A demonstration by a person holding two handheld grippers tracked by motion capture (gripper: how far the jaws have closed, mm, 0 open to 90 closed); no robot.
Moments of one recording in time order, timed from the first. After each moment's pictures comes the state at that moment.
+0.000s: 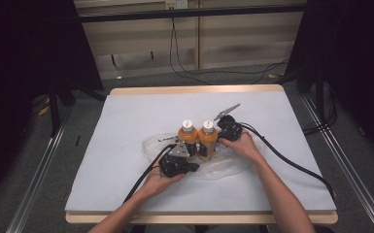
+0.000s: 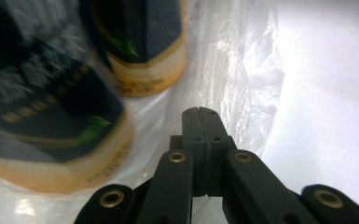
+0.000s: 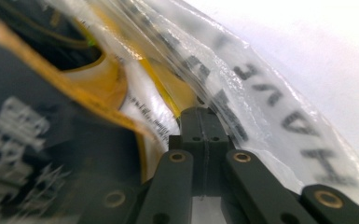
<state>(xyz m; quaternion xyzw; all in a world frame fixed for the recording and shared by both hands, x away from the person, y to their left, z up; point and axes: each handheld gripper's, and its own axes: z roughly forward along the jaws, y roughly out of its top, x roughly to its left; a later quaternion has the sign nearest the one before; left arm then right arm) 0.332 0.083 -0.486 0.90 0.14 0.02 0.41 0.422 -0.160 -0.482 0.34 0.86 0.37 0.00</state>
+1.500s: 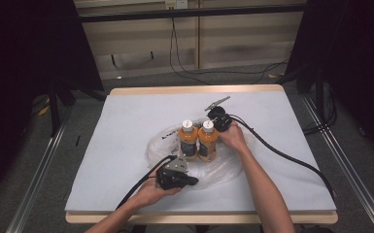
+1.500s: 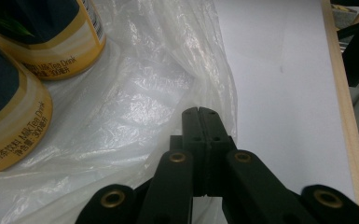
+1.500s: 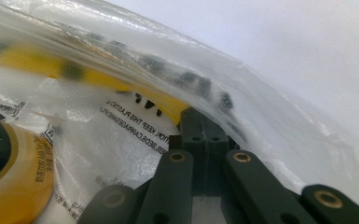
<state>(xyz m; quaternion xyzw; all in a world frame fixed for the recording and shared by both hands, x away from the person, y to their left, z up) 0.302 0.092 -0.482 0.91 0.07 -0.02 0.40 0.460 -0.134 -0.483 0.38 0.85 0.36 0.06</state>
